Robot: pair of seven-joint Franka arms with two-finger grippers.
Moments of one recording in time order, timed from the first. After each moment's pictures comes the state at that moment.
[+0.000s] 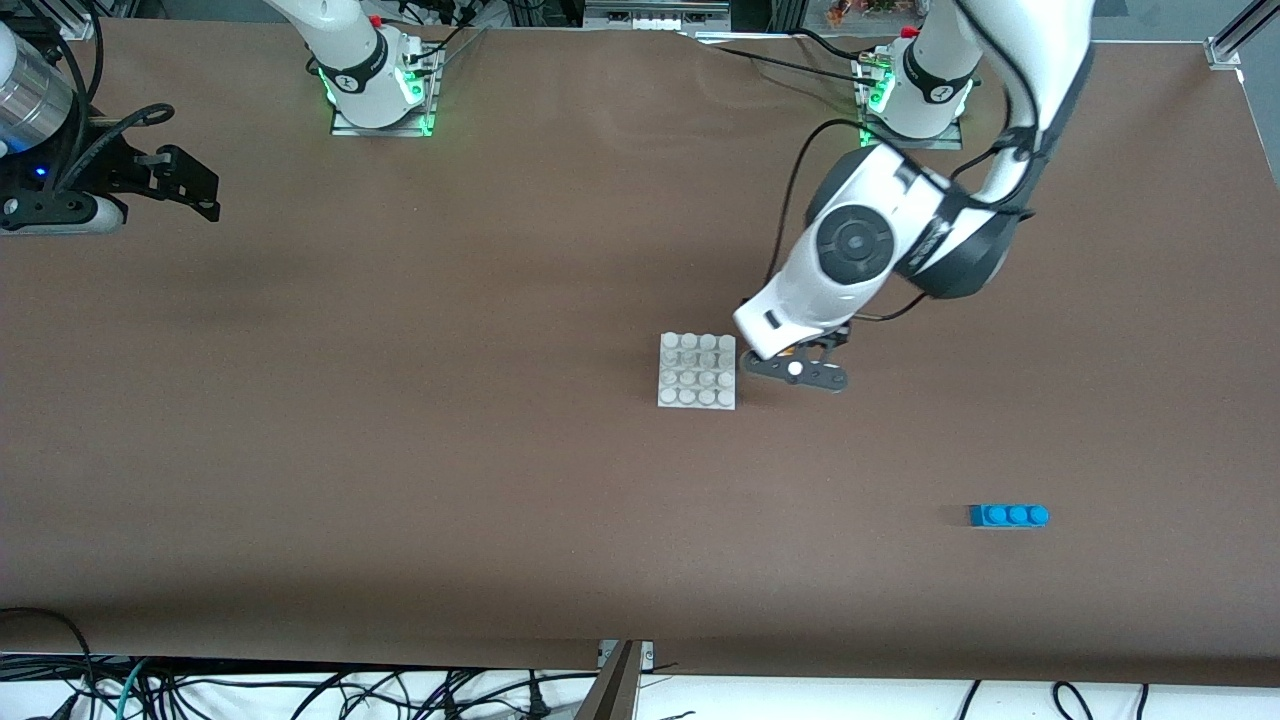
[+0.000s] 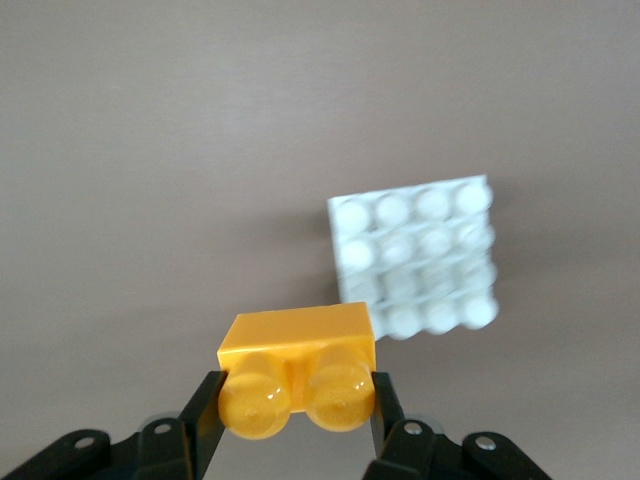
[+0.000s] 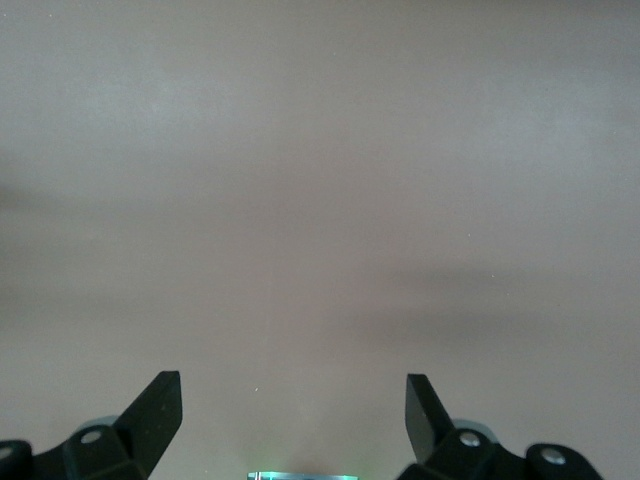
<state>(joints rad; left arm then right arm) -0.23 0.54 -0.38 -1.55 0.10 1.95 -0.48 0.12 -0.03 -0.01 -1.61 -0.05 1.52 0.04</state>
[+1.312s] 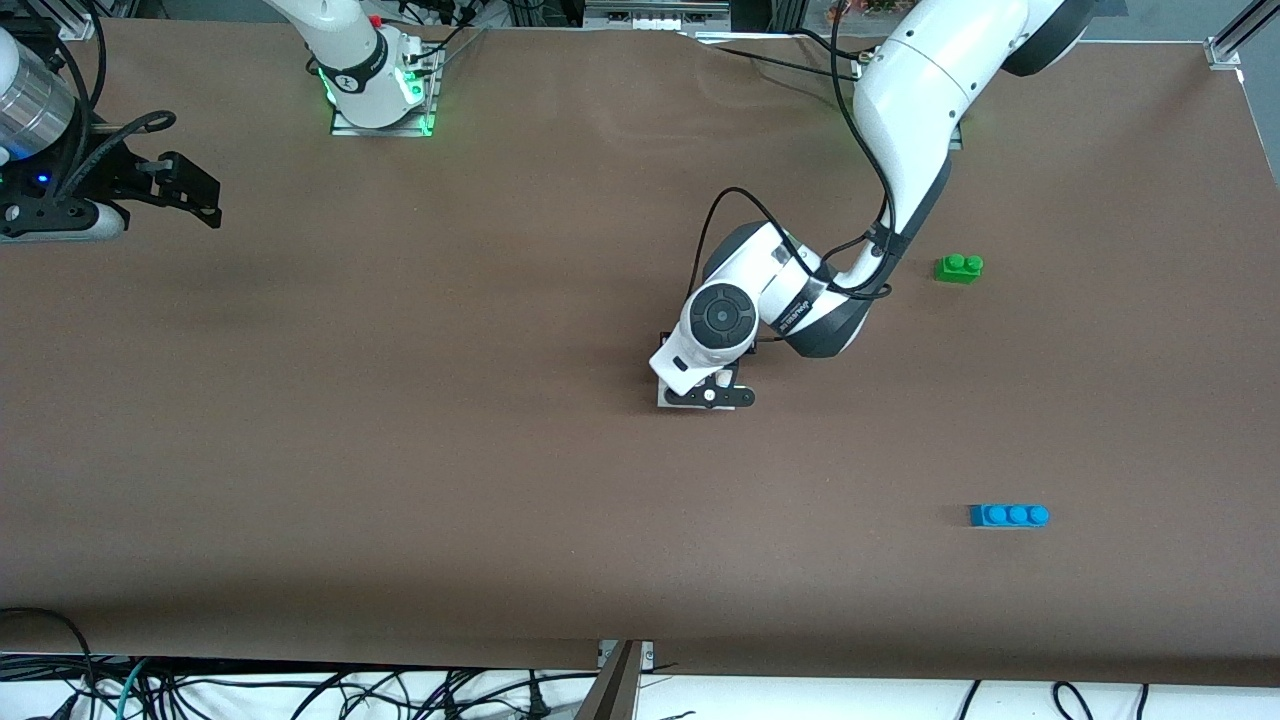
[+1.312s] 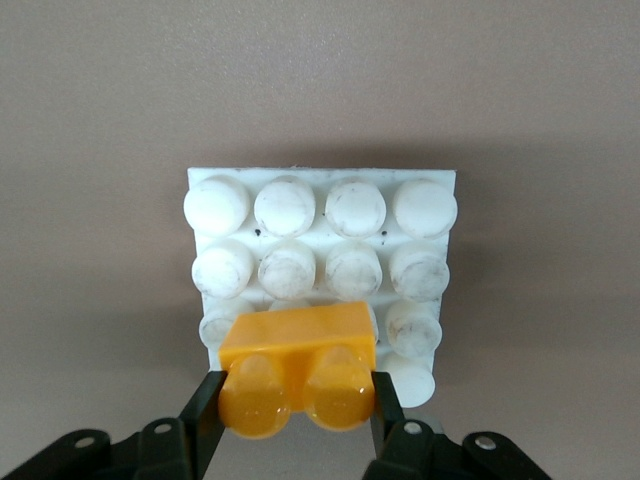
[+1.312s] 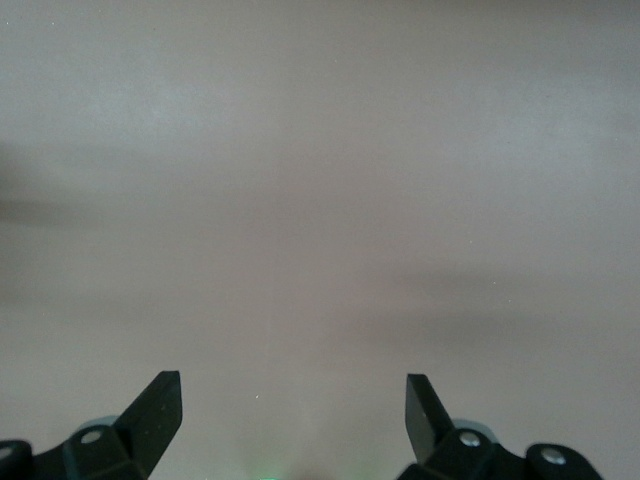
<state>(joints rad) -0.38 0.81 -0.33 -1.38 0.10 1.95 -0.67 0.12 -0.03 -0.01 -1.61 -0.05 1.54 0.04</state>
